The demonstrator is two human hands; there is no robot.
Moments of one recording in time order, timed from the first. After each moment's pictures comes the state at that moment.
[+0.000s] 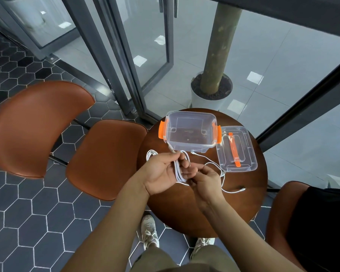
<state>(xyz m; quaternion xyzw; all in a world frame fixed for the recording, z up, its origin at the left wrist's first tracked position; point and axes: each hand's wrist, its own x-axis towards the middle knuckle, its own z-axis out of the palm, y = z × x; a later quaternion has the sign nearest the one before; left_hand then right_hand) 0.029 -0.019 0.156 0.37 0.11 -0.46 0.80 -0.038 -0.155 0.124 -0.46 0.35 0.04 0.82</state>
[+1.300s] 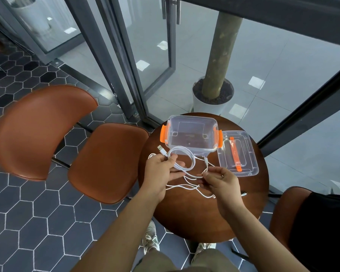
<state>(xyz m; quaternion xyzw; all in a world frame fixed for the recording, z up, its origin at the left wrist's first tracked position) 0.016 -0.030 0.162 0.62 0.22 -0.22 0.72 -0.049 -0.197 0.133 -0.58 0.33 0.02 0.74</state>
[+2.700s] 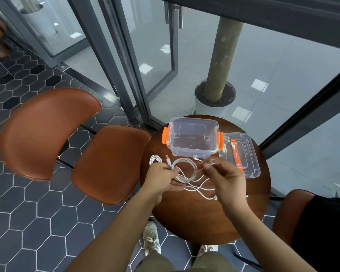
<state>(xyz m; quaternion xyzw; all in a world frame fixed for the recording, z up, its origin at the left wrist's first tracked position) 0.011 -0.022 0.158 0.67 0.23 -0.30 0.64 -0.049 -0.197 0.158 -0.70 0.14 -0.10 0.70</state>
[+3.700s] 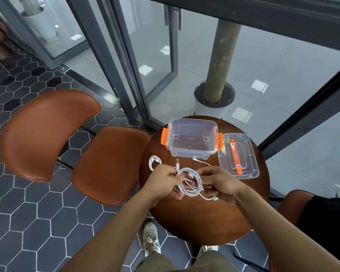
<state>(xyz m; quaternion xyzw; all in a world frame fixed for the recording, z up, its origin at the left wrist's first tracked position) 0.004 -0.020 0.155 0.75 0.07 -0.34 0.56 -0.016 -0.233 0.130 -0.55 0.11 0.36 0.75</state>
